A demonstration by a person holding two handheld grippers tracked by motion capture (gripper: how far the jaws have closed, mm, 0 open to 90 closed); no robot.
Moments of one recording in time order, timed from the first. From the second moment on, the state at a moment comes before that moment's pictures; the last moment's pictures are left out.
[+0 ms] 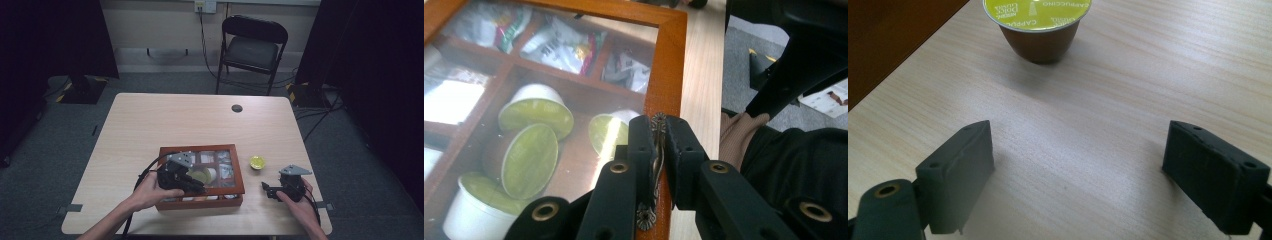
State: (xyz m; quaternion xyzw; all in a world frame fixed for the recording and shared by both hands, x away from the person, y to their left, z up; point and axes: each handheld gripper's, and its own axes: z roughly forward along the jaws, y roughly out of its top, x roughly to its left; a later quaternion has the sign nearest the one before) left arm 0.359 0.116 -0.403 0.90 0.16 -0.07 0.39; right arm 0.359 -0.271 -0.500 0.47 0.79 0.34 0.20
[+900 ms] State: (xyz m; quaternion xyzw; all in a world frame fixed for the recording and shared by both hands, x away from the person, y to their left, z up) left arm 0.359 0.114 -0.428 0.90 0.17 -0.10 0.38; right arm 0.359 -0.271 -0.500 0.47 0.79 0.34 0.20
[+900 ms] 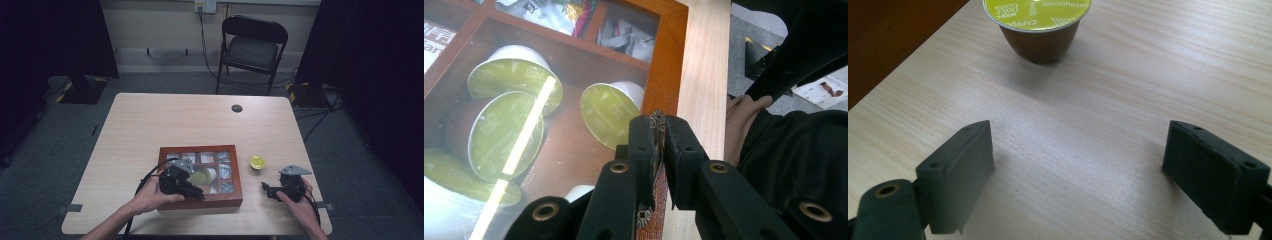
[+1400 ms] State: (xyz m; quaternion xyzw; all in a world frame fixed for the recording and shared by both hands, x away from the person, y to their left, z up) left arm 0.361 0.124 -0.424 0.87 0.21 -0.09 0.43; right arm 0.359 -0.271 -0.500 0.47 0.79 0.33 0.21
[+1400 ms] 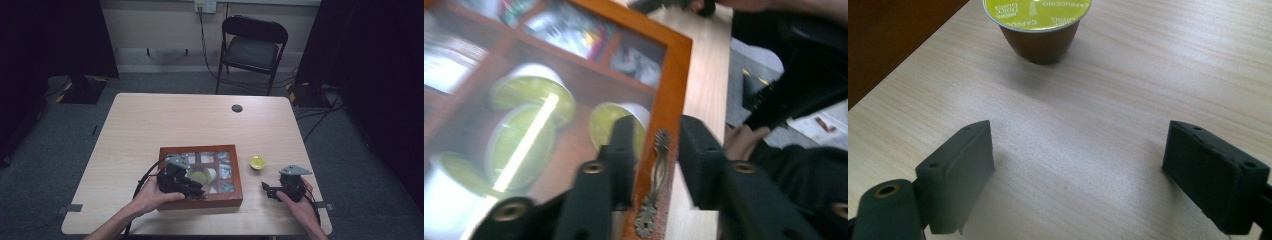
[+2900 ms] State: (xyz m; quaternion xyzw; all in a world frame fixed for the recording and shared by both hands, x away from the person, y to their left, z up) left arm 0.376 0.261 -0.419 0.83 0.38 0.06 0.41; right arm 0.359 -0.271 -0.500 0.47 0.79 0.34 0.20
